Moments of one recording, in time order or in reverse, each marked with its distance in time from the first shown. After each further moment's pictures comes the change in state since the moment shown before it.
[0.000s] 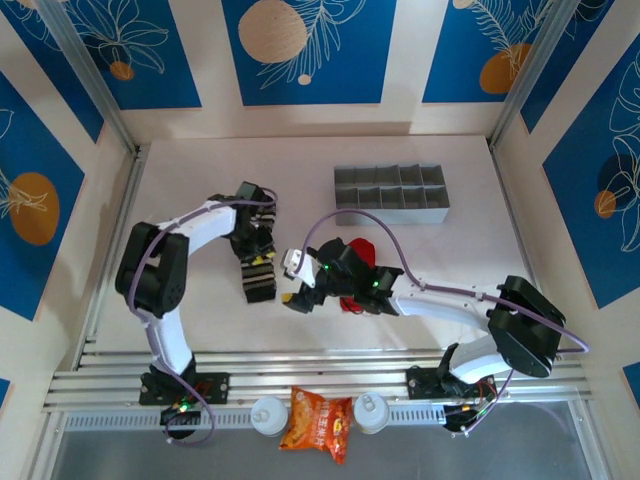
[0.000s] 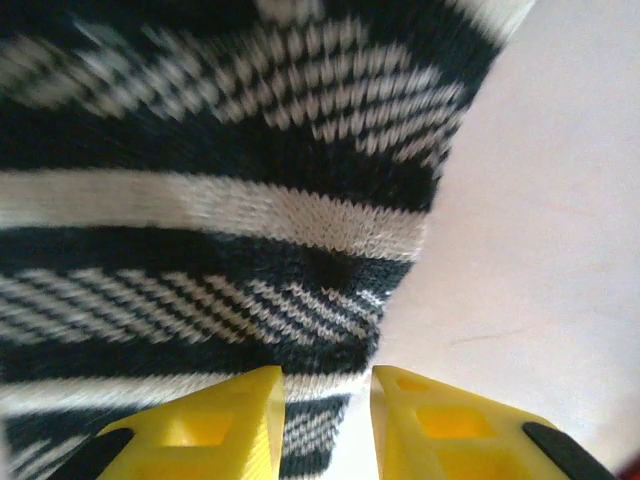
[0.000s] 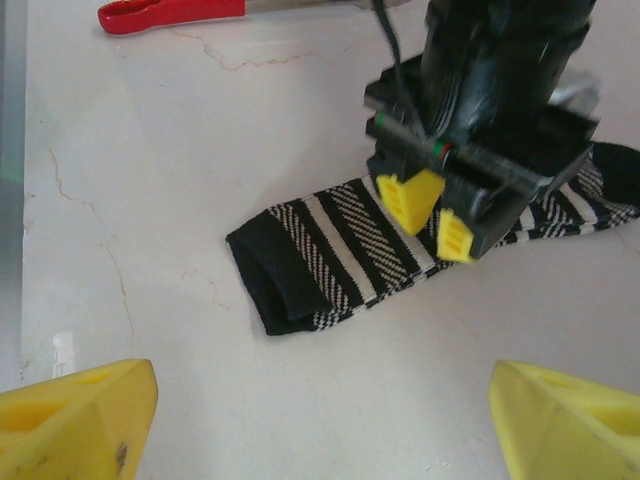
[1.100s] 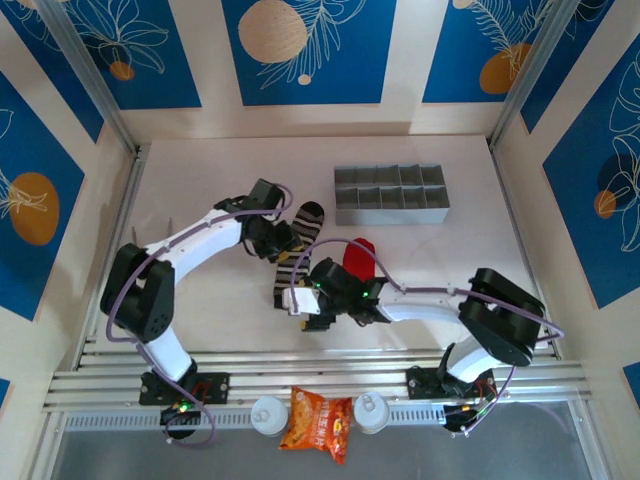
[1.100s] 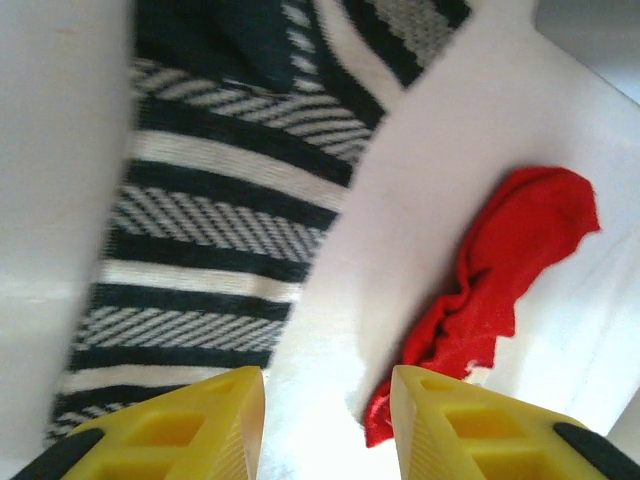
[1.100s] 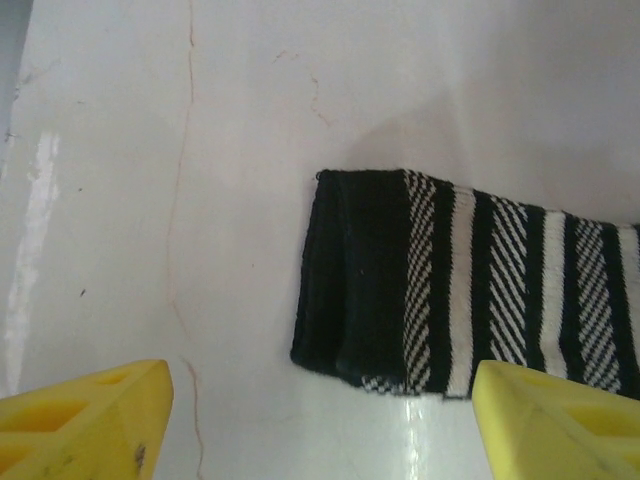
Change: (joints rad) left arm -0.128 -0.197 -0.022 0.071 0.091 -0.176; right arm 0.042 0.135 -0.056 -0.066 0.001 -0.367
